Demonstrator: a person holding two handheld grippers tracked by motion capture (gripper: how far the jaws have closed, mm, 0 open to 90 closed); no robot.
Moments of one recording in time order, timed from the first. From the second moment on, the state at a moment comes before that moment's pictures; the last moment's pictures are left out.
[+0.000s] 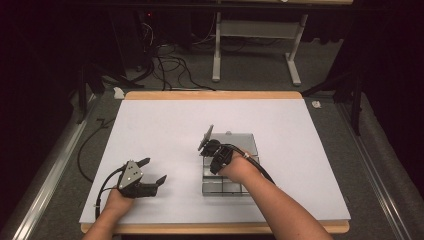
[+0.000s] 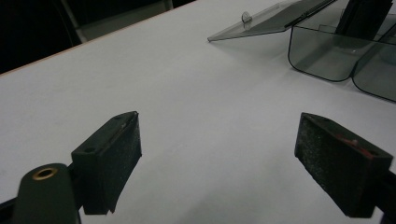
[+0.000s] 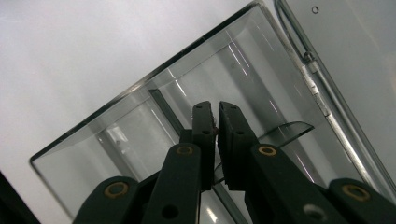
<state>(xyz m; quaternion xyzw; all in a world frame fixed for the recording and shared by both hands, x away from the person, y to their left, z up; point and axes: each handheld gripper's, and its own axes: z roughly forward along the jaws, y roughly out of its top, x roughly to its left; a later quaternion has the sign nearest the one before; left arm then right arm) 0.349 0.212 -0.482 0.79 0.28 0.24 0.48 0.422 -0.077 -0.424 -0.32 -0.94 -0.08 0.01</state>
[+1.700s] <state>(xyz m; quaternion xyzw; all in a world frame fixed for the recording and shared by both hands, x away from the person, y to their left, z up) 0.349 0.211 -0.482 0.79 0.28 0.25 0.48 0.363 -0.268 -0.391 -0.49 -0.86 -0.15 -0.03</state>
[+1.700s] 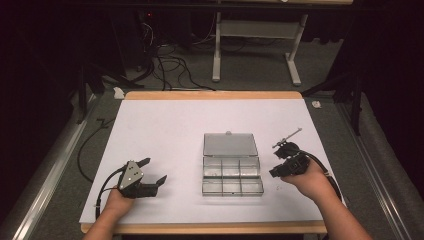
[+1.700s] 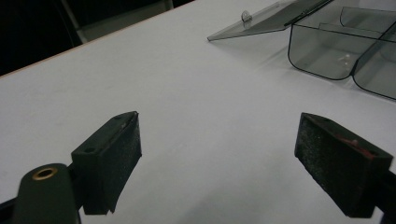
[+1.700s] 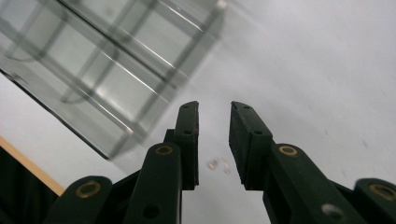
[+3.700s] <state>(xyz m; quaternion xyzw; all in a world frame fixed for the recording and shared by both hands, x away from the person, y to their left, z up) 0.349 0.210 -0.482 0.80 0.27 0.25 0.48 0.348 -0.266 -0.427 -0.48 -0.87 -0.07 -0.02</state>
